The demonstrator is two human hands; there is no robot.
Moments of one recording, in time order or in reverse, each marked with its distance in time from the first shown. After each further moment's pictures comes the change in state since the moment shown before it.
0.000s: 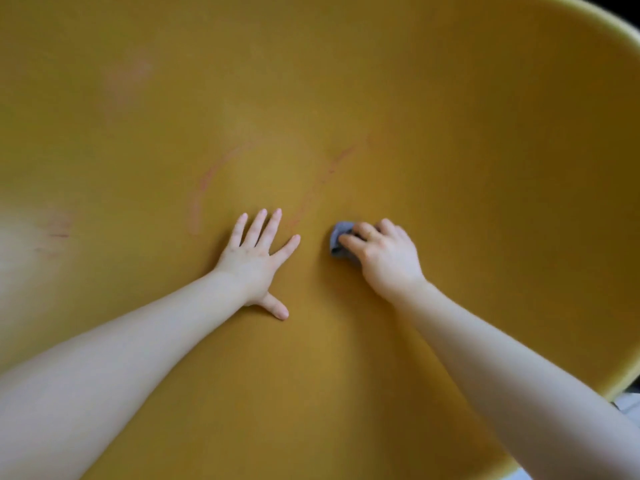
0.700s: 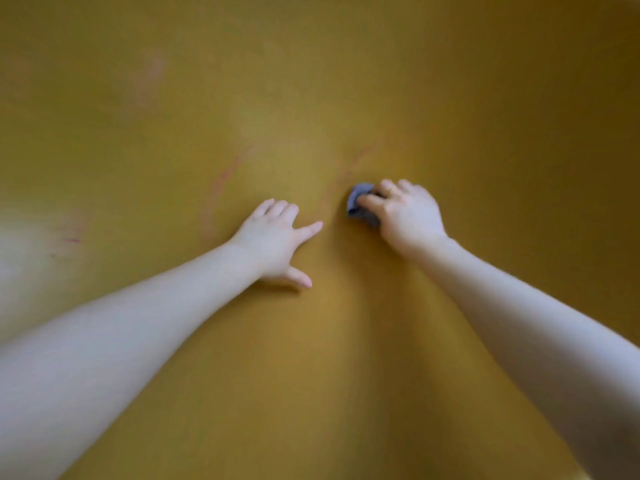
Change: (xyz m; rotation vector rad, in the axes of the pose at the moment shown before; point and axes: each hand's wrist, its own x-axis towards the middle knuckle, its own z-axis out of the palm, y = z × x) left_hand 0.016 -0.019 -0.024 -0.041 0.137 0.092; right_hand 0.052 0.031 0.010 -0.007 -0.009 -0.022
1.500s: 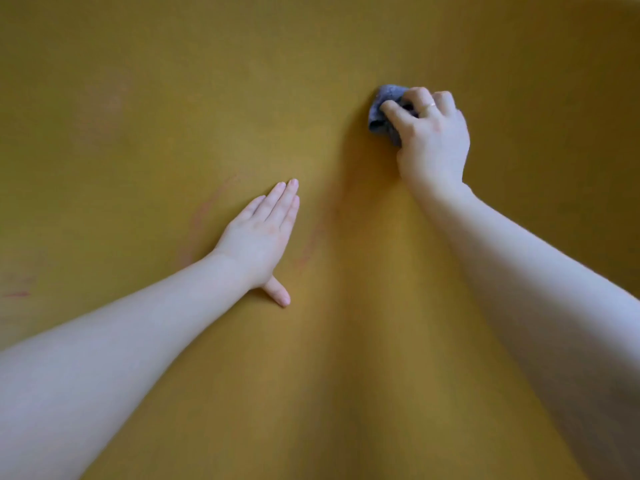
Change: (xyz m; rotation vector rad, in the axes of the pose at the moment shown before) left_hand 0.041 -0.025 -0.005 0.153 0.031 -0.100; right_hand 0.098 0.052 -0.006 -0.160 0.378 0.243
